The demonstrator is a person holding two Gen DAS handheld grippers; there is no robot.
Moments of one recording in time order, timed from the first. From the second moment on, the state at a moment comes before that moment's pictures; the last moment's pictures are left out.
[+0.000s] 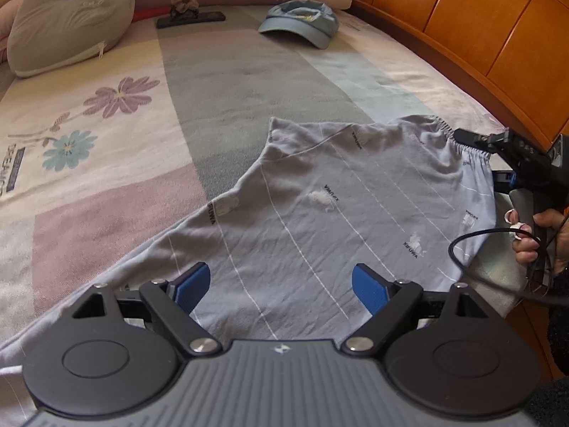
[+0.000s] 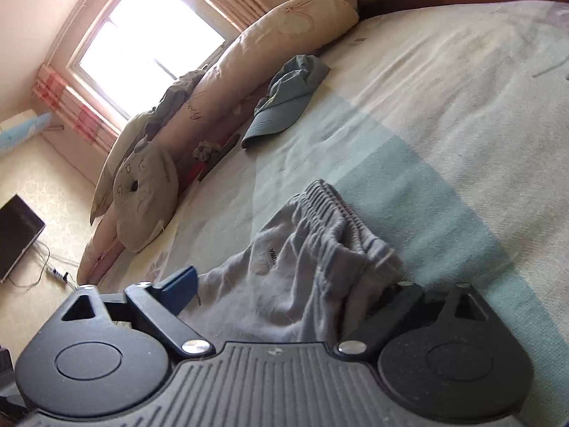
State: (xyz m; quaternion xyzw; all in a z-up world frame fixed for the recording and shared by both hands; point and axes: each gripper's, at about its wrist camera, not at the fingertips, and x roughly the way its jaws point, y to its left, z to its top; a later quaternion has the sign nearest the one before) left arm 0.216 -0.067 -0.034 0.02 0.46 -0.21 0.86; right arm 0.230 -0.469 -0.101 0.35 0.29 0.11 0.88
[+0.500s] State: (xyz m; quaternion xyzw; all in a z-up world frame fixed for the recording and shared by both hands) left arm 0.208 -0.065 -0.029 0.03 0.46 -0.21 0.86; right arm 0.222 -0.485 -0.119 0.41 0.31 0.05 0.85
